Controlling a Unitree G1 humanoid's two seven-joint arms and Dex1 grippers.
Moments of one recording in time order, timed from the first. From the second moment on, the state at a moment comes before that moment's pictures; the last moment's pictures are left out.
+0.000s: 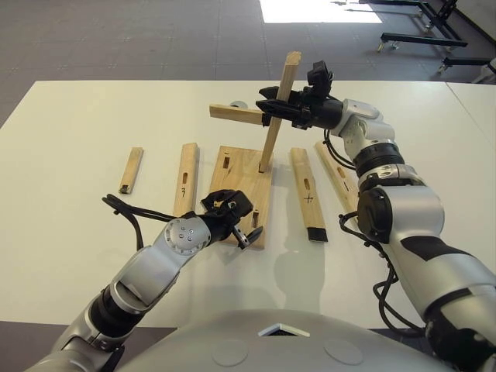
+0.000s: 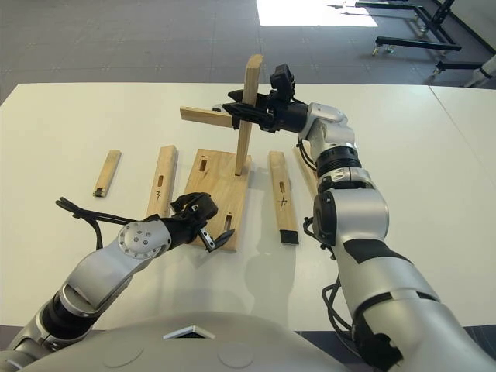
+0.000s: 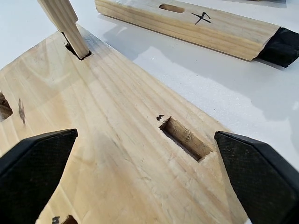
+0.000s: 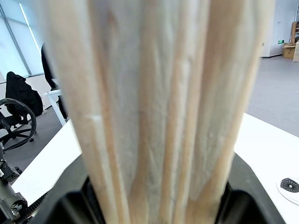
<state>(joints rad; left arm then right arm) -0.09 0.46 -0.57 -0.71 -0.08 1.07 -0.35 -1.00 -0.25 -0.16 1.13 0.29 0.05 1.40</state>
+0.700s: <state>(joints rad) -0.08 0.49 -0.58 -0.72 -0.08 1.06 -0.39 -0.87 -0.23 -0.08 0.92 0.32 0.11 1.45</state>
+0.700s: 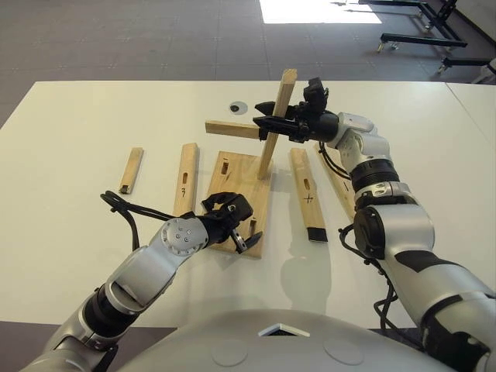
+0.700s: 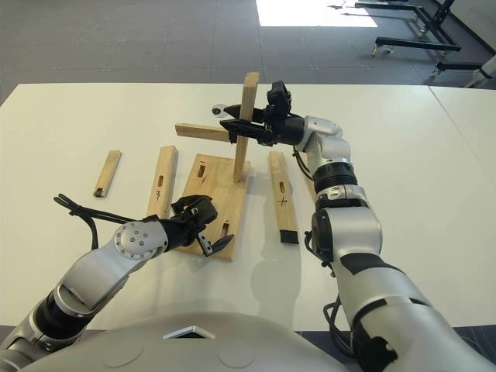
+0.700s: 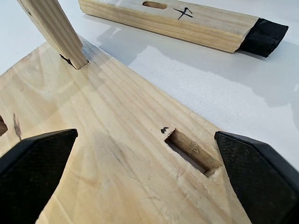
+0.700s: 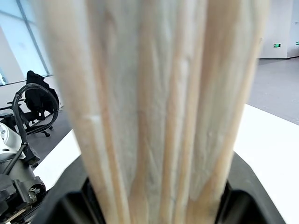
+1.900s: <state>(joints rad) -0.06 0.42 -0.55 -0.68 -0.07 1.07 -0.31 -0.75 -0.24 0.09 0.83 0.36 -0.21 1.27</state>
